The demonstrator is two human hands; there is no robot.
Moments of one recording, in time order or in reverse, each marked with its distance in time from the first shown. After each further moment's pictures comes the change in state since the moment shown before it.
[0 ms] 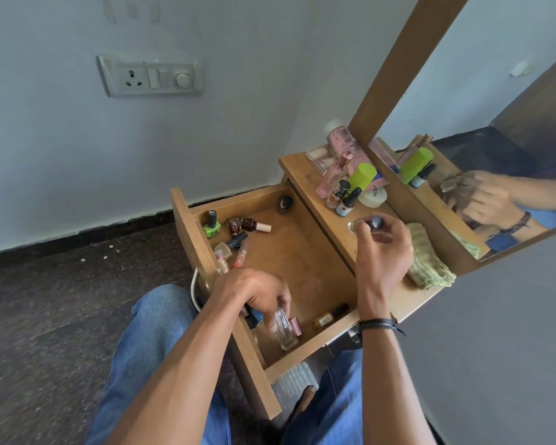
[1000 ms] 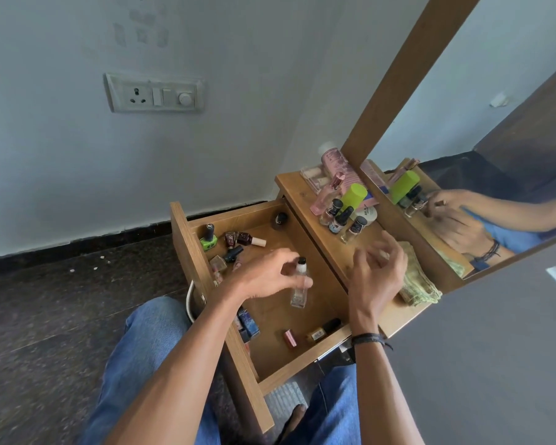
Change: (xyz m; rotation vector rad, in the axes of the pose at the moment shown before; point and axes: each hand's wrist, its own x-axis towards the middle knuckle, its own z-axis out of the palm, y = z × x) left_hand -0.015 0.013 -0.015 -0.330 0.628 0.228; right_hand -0.001 0.026 0.000 -0.001 0.038 -0.092
